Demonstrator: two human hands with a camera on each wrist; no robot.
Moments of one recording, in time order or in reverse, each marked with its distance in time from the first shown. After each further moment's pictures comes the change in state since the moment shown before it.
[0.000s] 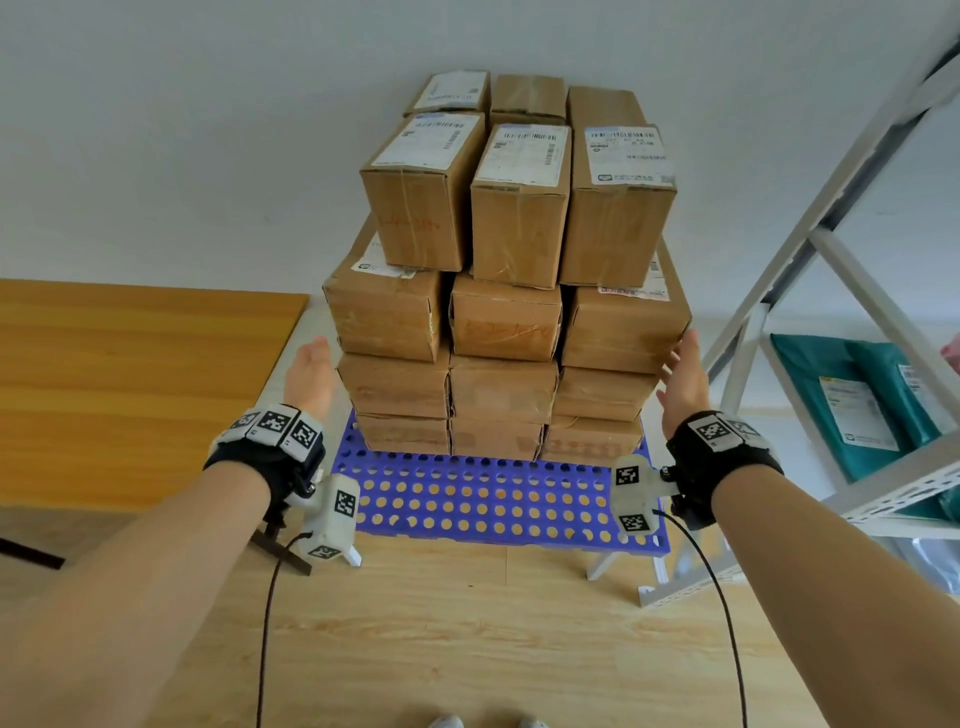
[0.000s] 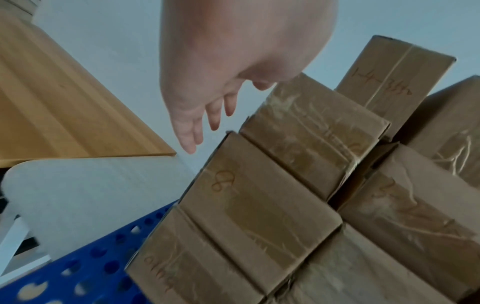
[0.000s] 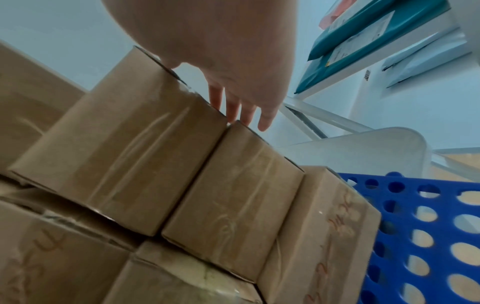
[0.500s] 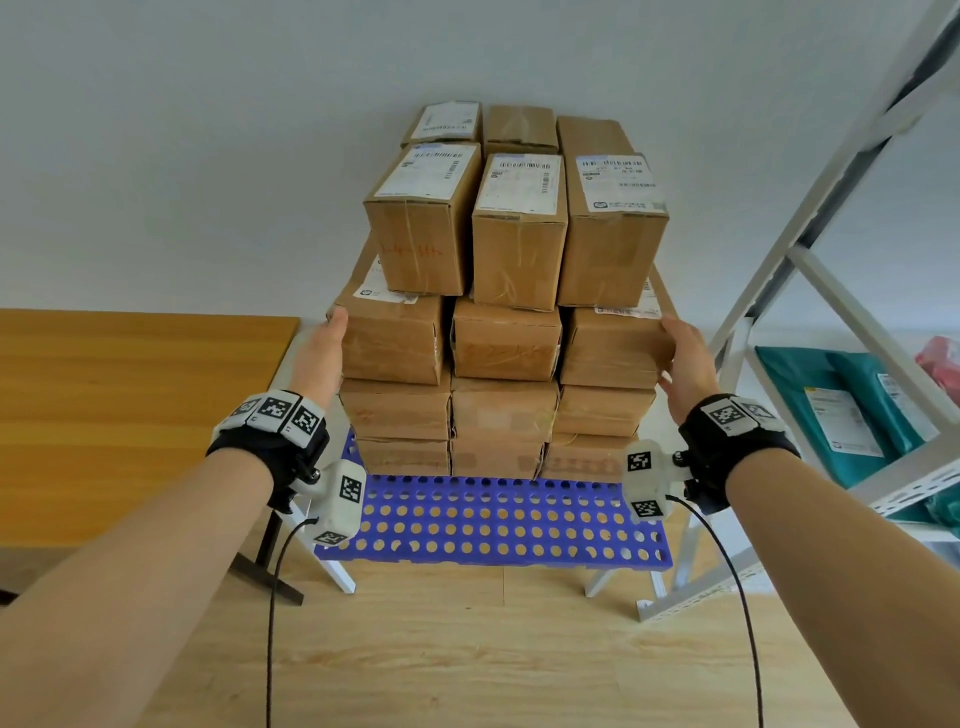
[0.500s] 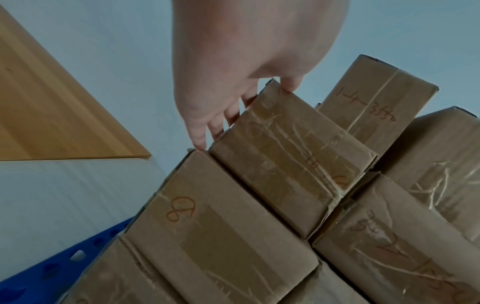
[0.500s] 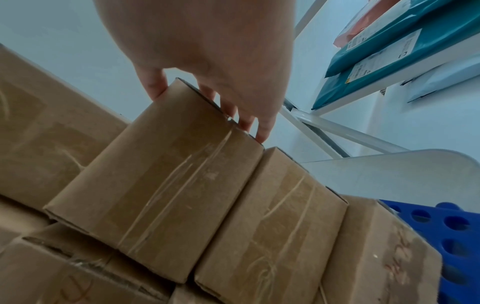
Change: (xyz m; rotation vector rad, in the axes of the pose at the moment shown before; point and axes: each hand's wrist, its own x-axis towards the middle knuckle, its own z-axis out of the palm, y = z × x) left_hand 0.015 0.050 0.007 -0.175 -0.130 0.047; right_hand 0.010 -0.034 0.007 0.005 -0.009 -0.078
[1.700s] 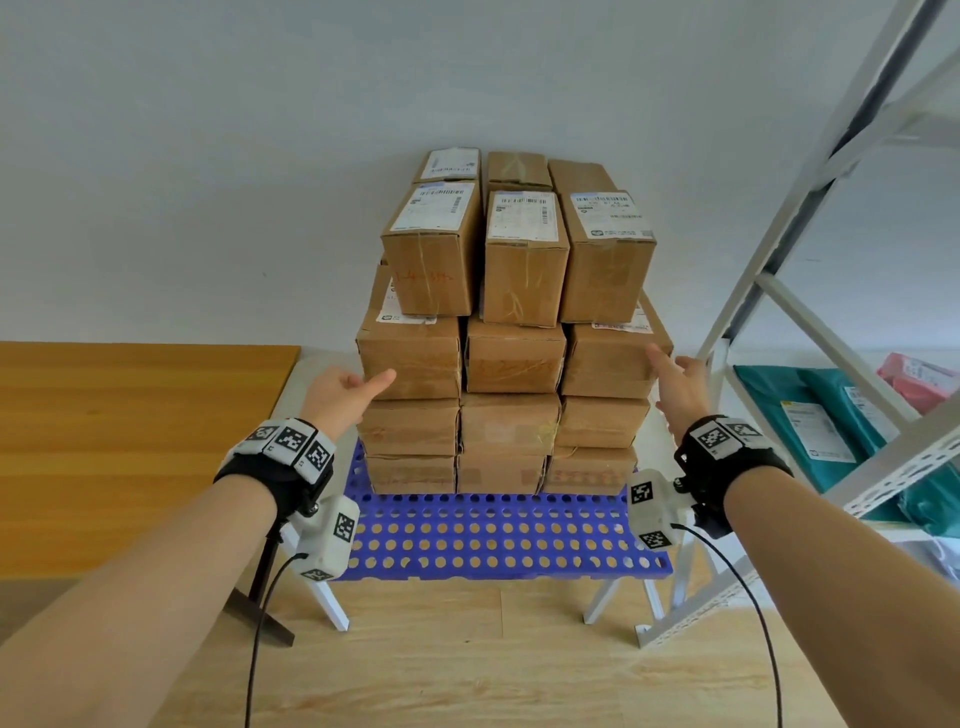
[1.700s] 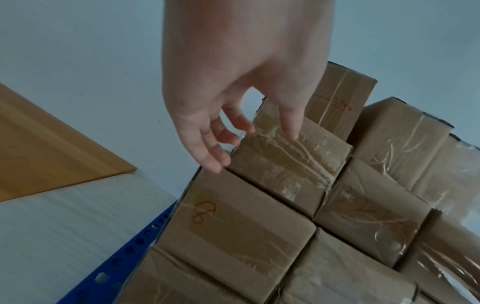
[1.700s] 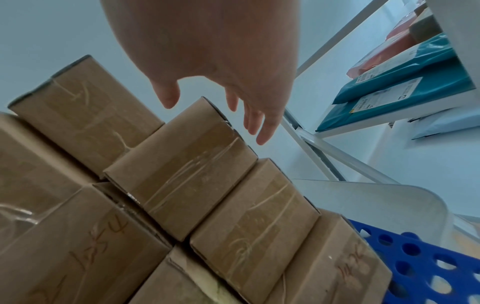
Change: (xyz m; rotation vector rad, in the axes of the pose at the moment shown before) left_hand -0.034 -0.003 -0.021 0.333 -0.133 0.099; right_hand -0.036 -0.002 0.000 -0.228 0.128 -0.028
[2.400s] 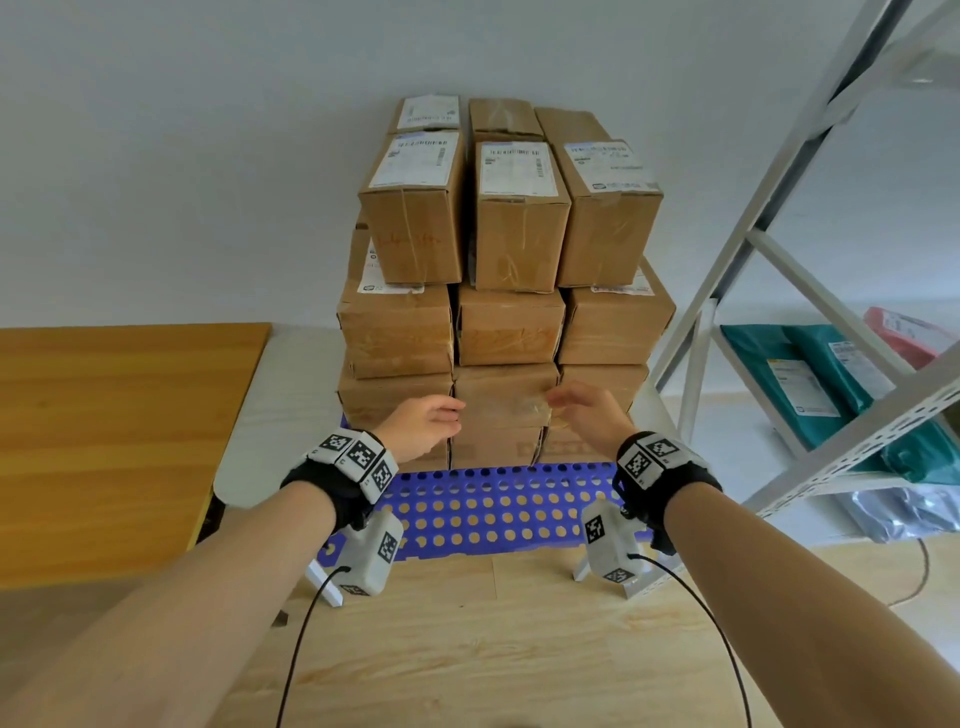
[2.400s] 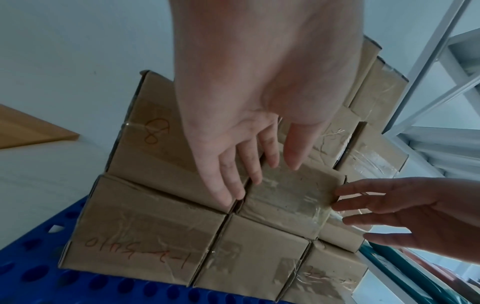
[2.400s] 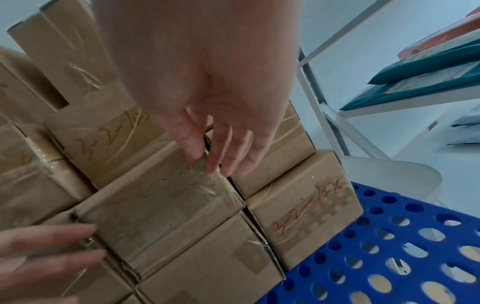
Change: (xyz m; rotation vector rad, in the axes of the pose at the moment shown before) left_hand -0.015 -0.018 0.070 0.237 -0.614 0.117; right_hand -0.039 0.056 0.059 -0.425 -0.454 -0.155
